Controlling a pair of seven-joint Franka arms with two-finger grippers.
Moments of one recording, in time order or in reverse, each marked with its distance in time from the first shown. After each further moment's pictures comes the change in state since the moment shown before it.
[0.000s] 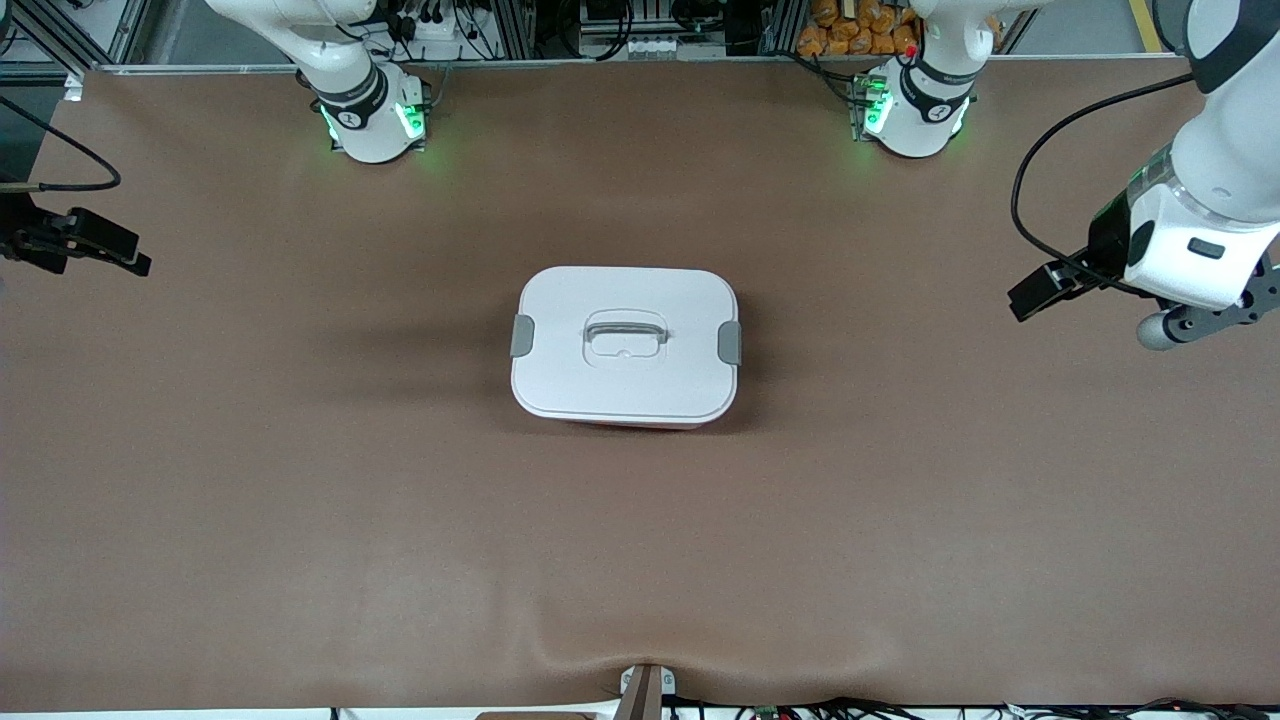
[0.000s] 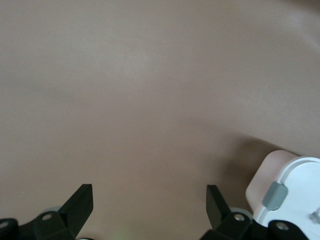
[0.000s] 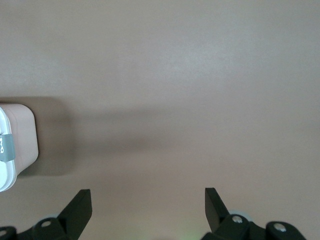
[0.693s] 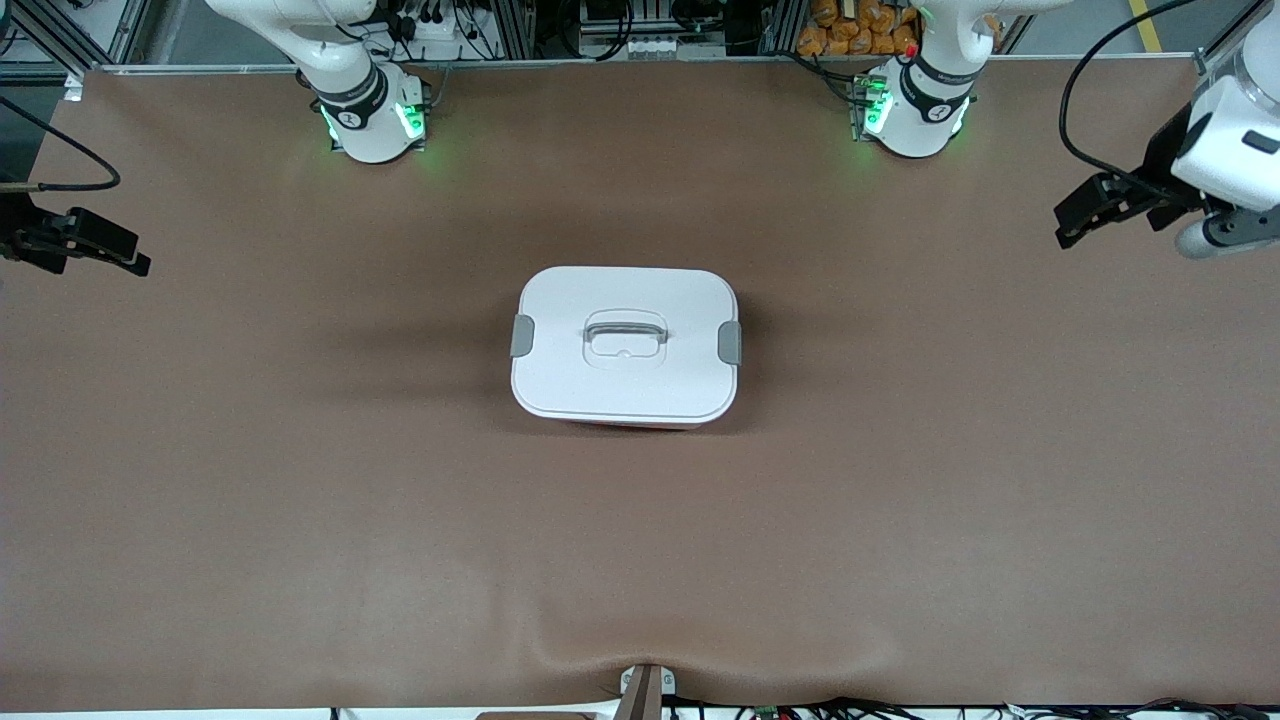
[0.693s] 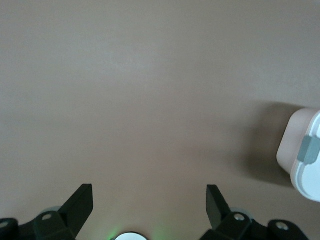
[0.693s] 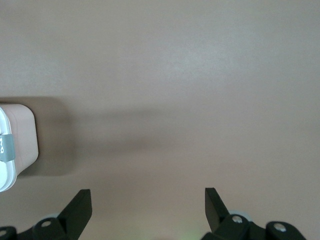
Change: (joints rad) left arm -0.143 -0.226 0.222 -0.199 -0.041 -0.010 0.262; right arm 0.000 0.000 0.000 0.001 0.000 0.000 0.000
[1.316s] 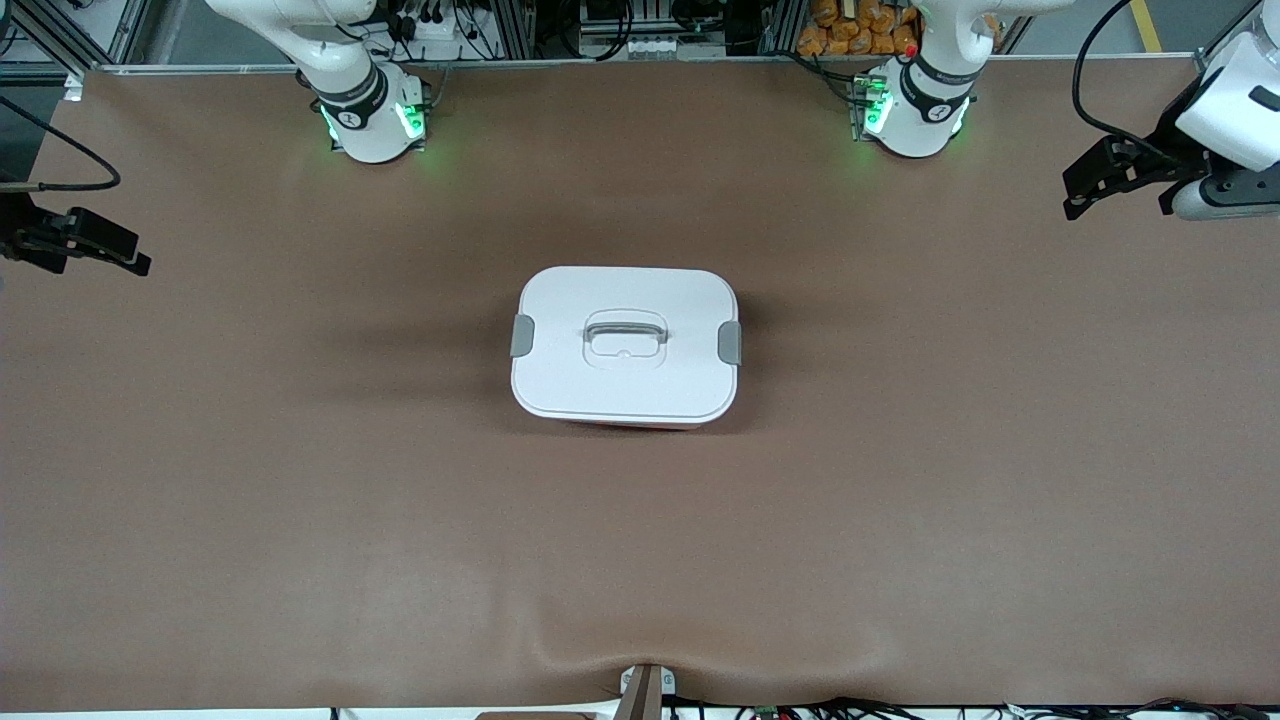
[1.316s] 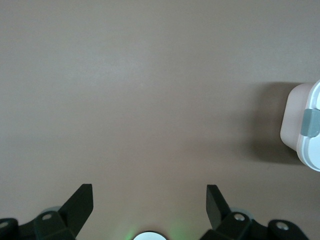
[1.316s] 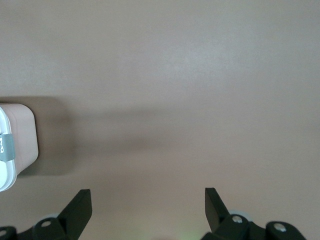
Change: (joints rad) left arm -0.017 -0.038 0.039 -0.033 -0.022 0.003 0.145; right arm 0.000 0.000 0.000 0.000 0.000 -0.002 0.000
